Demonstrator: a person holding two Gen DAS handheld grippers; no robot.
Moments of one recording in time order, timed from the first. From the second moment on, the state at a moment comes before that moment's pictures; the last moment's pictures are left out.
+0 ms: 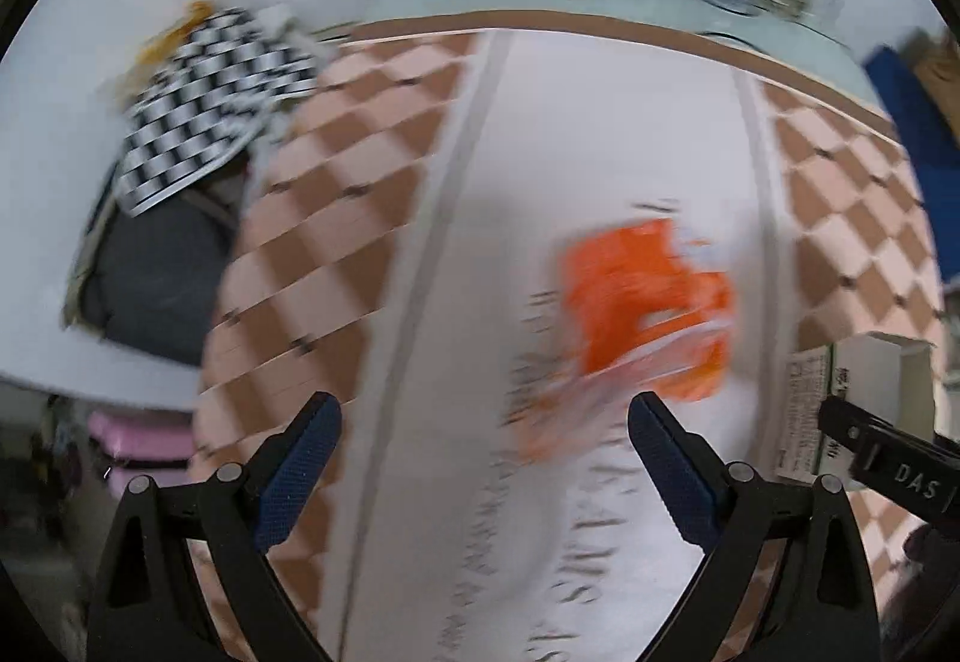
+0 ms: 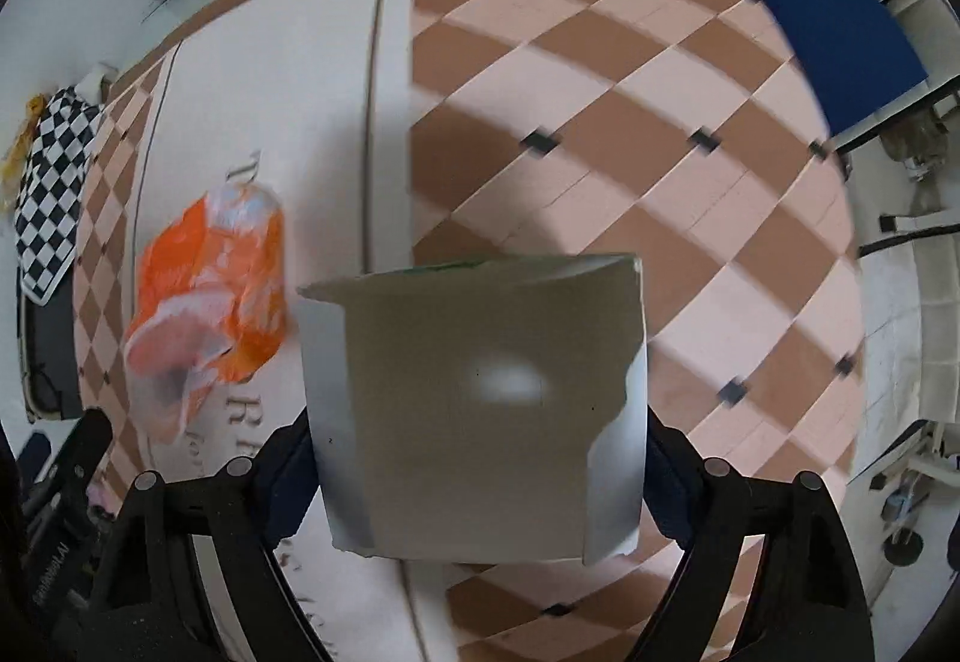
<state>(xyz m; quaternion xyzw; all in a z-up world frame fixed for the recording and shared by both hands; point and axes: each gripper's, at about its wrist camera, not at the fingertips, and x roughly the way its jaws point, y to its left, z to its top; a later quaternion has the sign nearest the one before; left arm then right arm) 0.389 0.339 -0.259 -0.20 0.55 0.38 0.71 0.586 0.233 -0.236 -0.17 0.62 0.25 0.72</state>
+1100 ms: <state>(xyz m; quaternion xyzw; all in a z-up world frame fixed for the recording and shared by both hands) 0.471 0.343 -0.318 -0.17 0.61 0.30 0.71 0.626 0.240 -0.248 -0.20 0.62 0.24 0.72</state>
